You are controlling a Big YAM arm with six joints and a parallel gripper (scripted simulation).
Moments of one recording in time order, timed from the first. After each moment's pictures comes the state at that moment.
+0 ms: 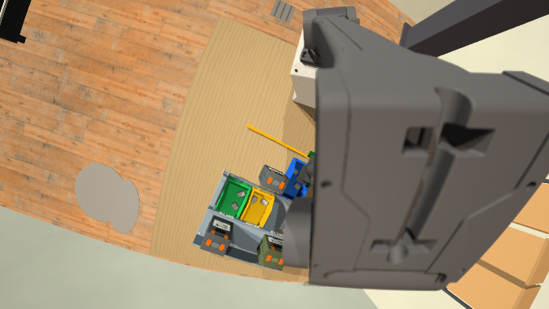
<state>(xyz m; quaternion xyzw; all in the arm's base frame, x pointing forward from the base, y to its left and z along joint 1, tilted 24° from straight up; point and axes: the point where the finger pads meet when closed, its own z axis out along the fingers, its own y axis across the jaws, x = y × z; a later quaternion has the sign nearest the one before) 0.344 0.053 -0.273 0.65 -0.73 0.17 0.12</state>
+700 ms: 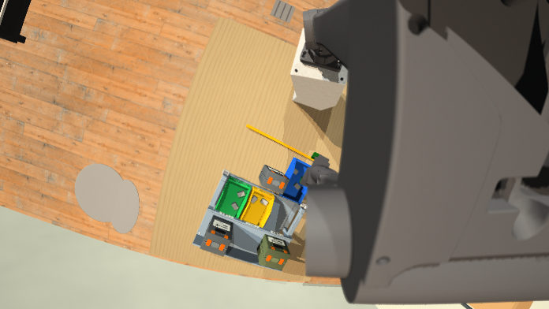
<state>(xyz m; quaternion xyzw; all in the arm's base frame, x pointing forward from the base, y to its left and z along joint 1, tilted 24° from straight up) 0.343 0.069 -0.236 0.65 -0.73 0.17 0.12</state>
